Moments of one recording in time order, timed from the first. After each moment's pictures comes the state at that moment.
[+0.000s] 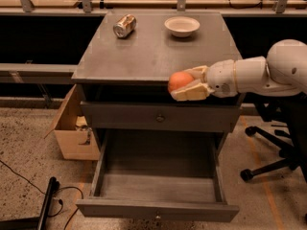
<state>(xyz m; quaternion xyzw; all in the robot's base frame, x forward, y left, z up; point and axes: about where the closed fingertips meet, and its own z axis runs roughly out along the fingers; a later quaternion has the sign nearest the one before) 0.602 -0.087 0.861 -0.49 0.67 0.31 0.45</state>
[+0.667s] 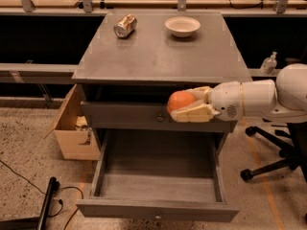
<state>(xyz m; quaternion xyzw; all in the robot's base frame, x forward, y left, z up) 0.534 -0.081 0.846 -0.46 0.68 0.37 0.43</state>
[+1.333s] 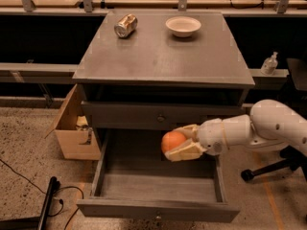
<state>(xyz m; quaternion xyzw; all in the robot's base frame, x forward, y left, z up) 0.494 -0.068 0.726 -0.49 0.70 0.38 0.36</state>
